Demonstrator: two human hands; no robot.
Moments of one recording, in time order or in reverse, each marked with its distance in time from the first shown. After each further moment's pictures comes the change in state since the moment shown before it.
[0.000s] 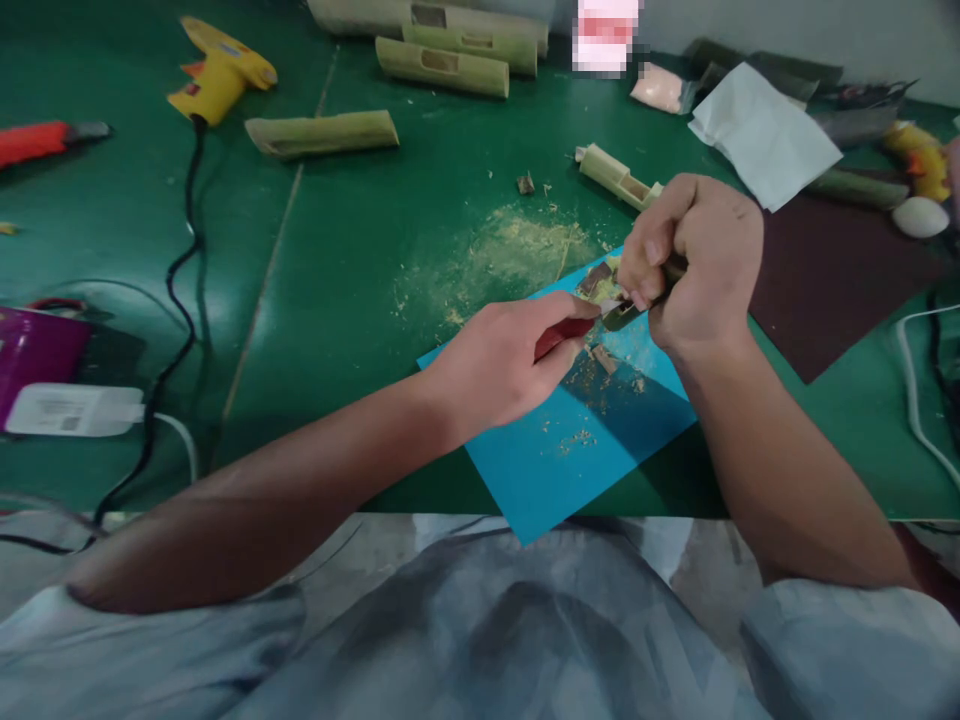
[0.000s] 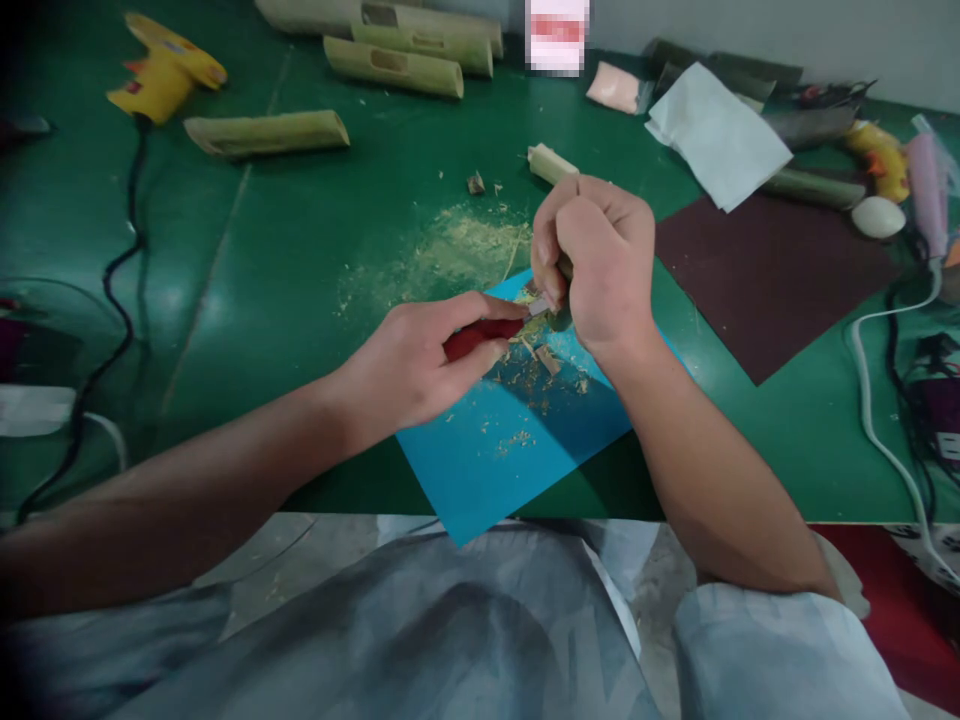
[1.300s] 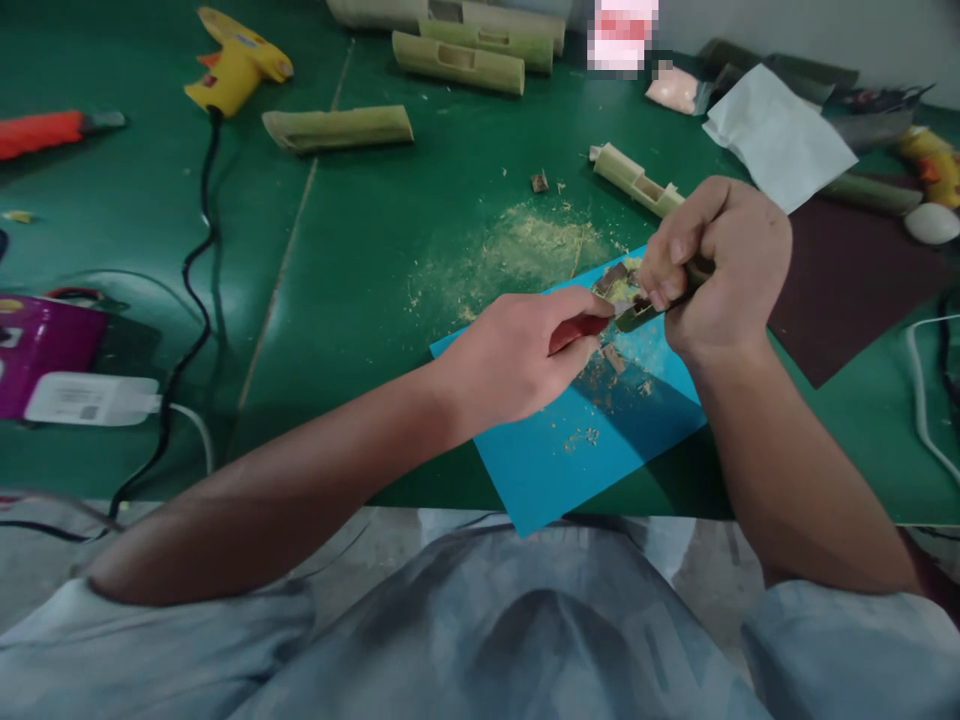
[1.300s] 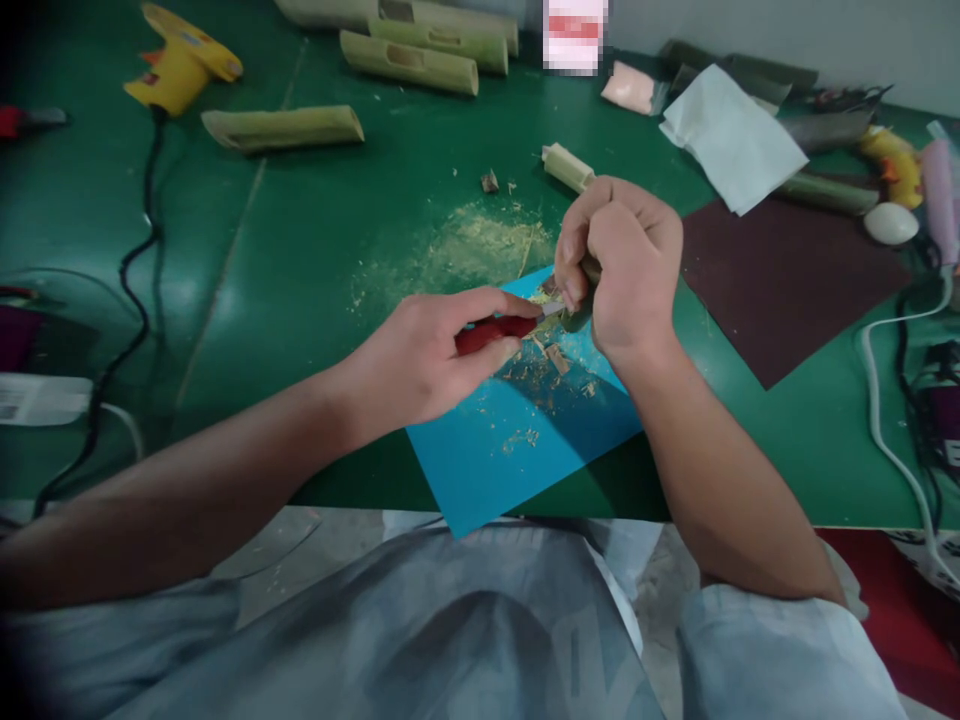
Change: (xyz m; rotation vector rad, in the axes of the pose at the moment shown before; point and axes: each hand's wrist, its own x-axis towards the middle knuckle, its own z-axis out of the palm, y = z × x) left_hand 0.002 0.002 -0.006 -0.017 -0.033 -0.015; right_hand 0.001 0.011 -0.001 0.194 -0.074 -0.171
